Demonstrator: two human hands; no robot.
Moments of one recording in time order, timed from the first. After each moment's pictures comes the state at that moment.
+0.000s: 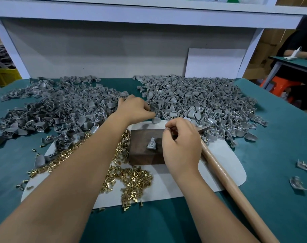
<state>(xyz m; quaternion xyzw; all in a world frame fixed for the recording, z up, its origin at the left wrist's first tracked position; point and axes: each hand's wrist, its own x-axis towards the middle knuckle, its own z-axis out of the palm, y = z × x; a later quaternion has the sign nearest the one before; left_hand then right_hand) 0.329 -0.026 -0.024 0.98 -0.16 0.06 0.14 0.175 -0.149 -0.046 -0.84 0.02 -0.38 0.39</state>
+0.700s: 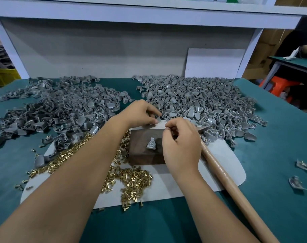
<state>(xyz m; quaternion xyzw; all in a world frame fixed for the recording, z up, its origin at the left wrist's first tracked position) 0.321 -0.028 -0.028 0.91 -0.27 -0.03 0.31 0.175 -0.149 -0.045 -0.84 0.02 -0.37 0.40</state>
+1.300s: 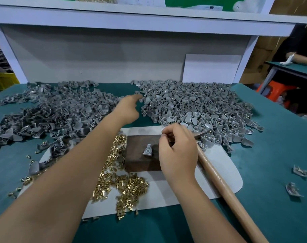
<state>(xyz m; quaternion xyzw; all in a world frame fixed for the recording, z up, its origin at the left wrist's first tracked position) 0.347 -0.021 -0.019 0.94 -0.15 0.04 0.29 0.174 -0.150 -0.044 -0.84 0.02 -0.37 0.40</state>
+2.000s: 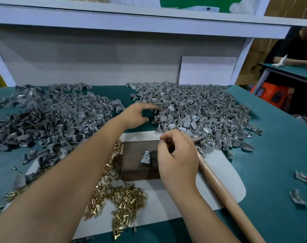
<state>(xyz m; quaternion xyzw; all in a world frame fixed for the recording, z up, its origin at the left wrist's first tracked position) 0.370 -0.039 -0.036 0.89 -0.29 -0.03 0.35 0.177 -0.149 -0.047 -0.83 0.02 -0.38 0.41</state>
